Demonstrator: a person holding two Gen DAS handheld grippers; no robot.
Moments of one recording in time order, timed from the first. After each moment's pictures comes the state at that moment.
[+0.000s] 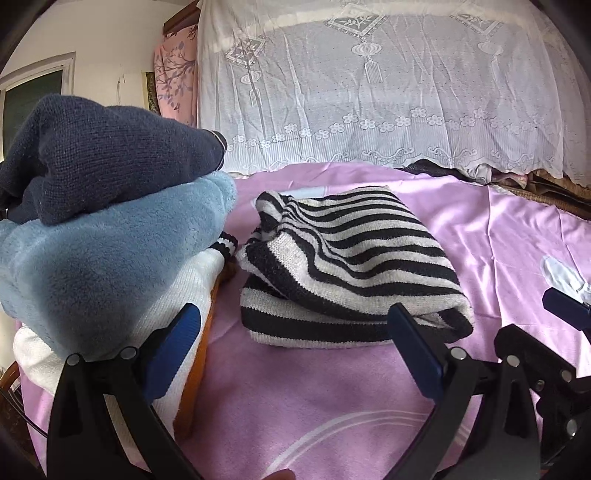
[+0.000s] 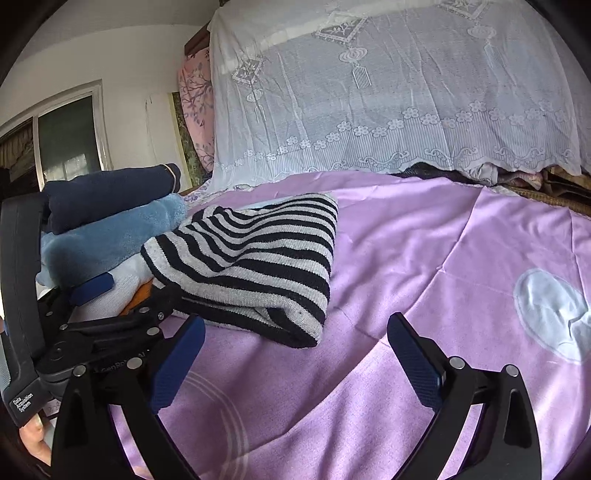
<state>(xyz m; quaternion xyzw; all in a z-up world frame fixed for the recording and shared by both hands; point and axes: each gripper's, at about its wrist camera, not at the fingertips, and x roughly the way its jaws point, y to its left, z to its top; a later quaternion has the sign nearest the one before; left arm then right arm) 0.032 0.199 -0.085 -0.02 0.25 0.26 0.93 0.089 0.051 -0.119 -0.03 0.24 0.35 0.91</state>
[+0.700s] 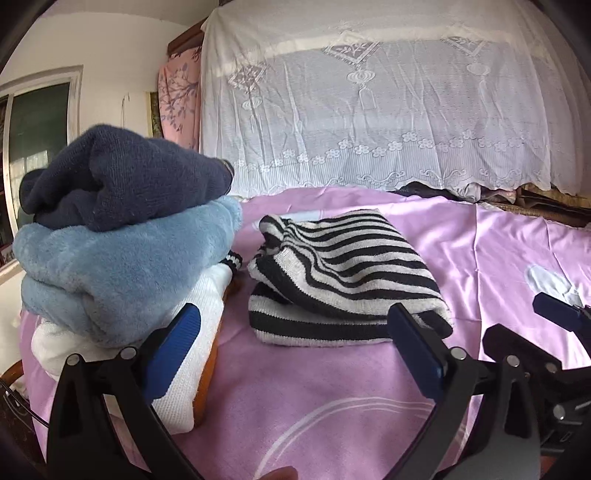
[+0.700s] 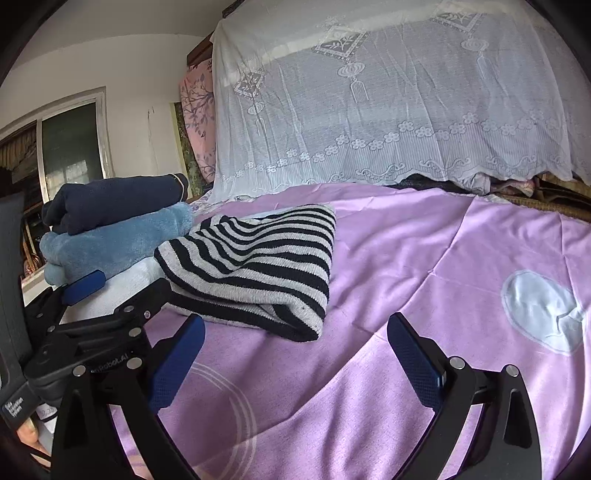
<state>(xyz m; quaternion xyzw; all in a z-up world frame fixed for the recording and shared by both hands) -0.001 0.180 -0.074 0.00 0.20 0.26 0.95 0.074 0.037 -0.115 -0.02 0.22 0.35 0.91</state>
